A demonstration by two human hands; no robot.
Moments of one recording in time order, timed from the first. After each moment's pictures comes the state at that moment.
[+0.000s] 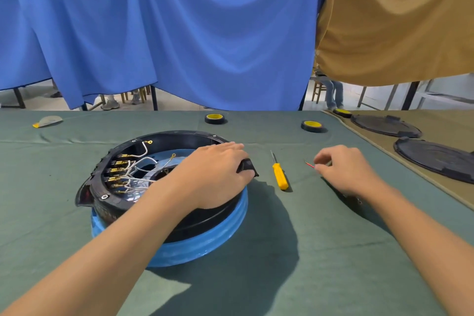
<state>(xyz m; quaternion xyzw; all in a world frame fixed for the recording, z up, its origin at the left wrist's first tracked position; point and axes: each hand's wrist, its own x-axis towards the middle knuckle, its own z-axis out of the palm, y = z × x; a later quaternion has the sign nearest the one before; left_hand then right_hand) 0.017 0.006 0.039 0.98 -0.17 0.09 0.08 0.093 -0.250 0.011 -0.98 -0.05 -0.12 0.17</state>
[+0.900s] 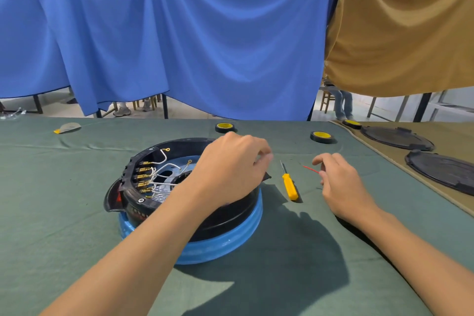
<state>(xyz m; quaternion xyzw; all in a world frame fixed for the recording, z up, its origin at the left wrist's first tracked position) 0.009 -0.003 0.058 0.94 -0.17 0.24 0.16 0.085 -0.229 -0.013 -0.94 -0.15 -0.23 0.21</state>
